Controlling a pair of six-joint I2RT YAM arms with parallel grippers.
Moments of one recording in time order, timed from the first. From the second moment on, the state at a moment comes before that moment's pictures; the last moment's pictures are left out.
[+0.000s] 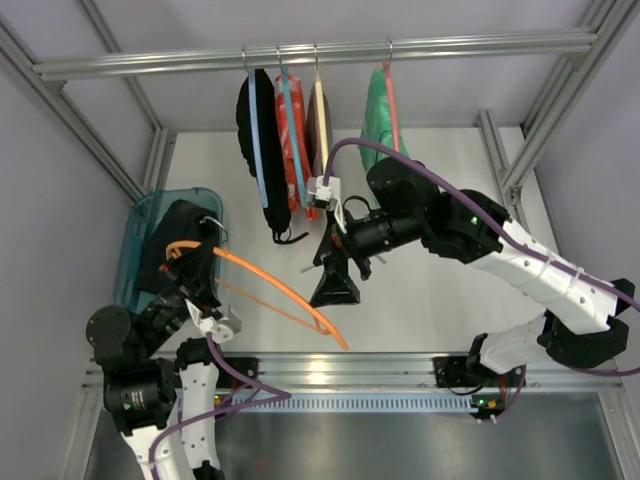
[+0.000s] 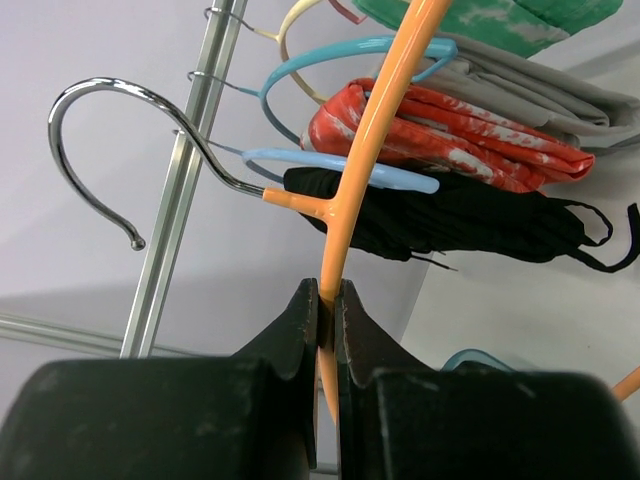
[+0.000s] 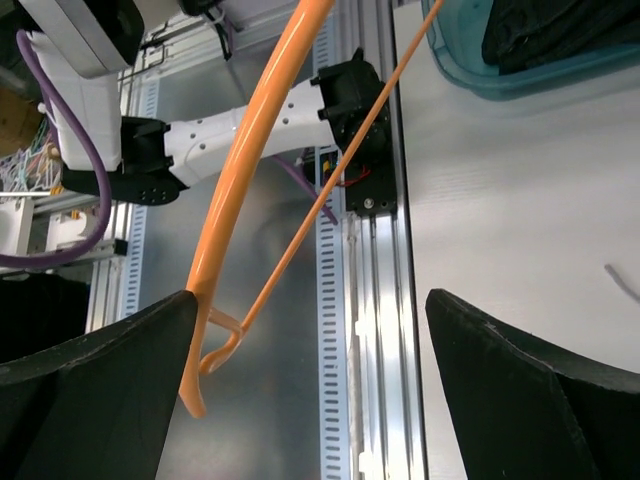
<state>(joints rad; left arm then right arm) 0.20 0.23 0.98 -0.63 0.89 1.11 1.10 1.36 1.72 -0.87 -0.59 0.13</state>
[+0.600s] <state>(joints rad) 0.21 0.26 0.98 -0.63 0.78 1.08 1.11 1.43 1.80 -0.86 -0.51 0.15</state>
